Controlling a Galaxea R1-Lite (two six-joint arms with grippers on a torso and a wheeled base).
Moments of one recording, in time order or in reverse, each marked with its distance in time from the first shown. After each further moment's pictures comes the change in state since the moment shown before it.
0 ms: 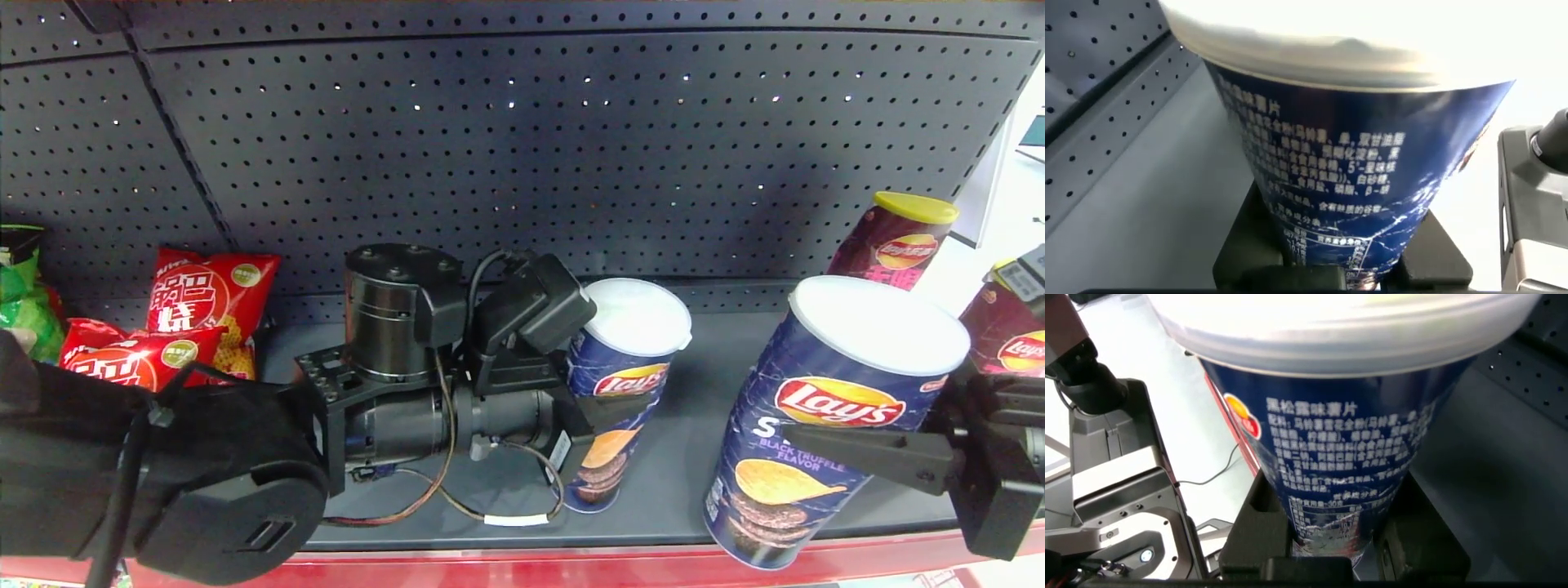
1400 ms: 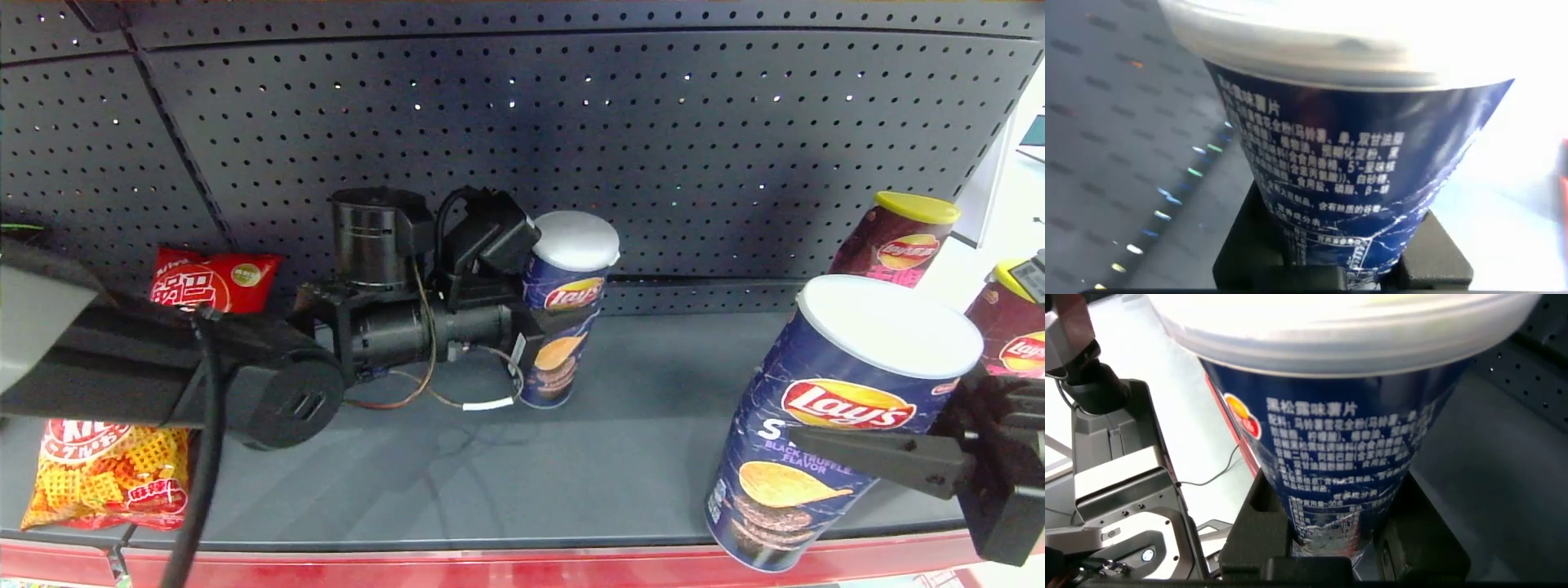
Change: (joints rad) left arm 0.183 0.079 -0.163 0.036 -0.066 0.117; right arm 0.003 -0.016 0.003 0.001 0.002 -0.001
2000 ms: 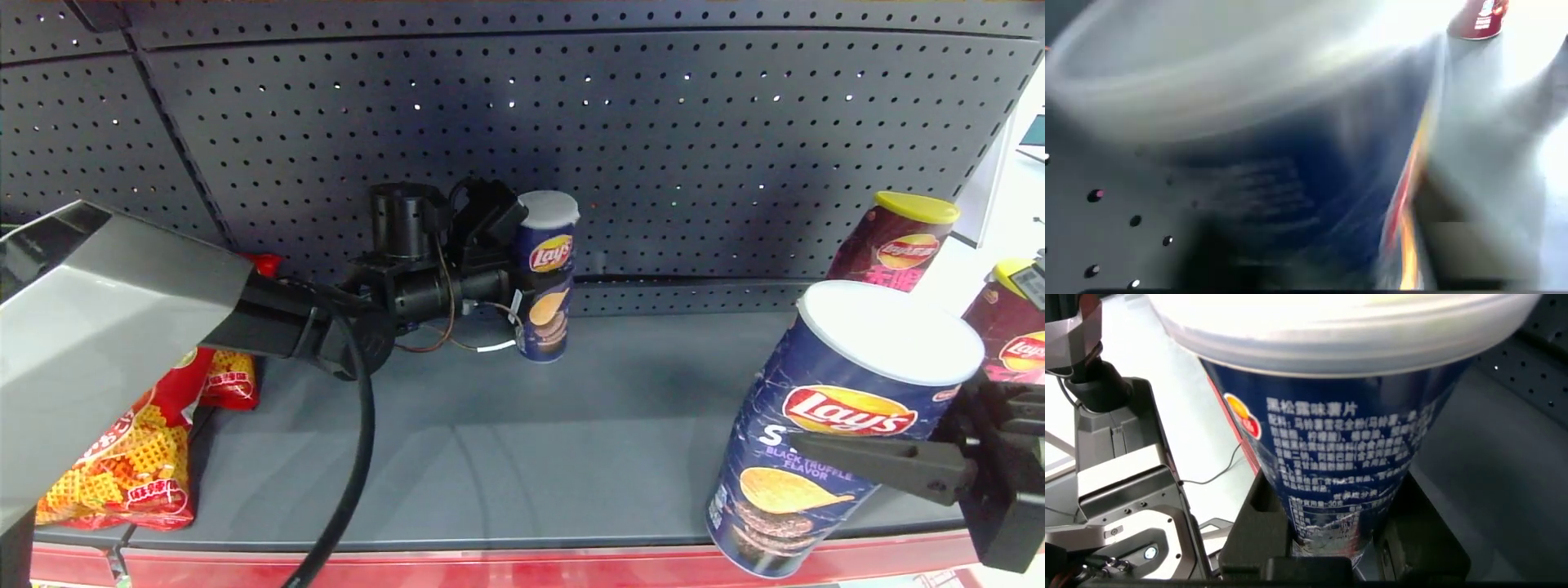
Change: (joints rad) left arm 0.115 0.239 -0.293 -0.006 -0.003 0.004; right arm 0.002 -0.003 0.010 0.000 0.004 0.001
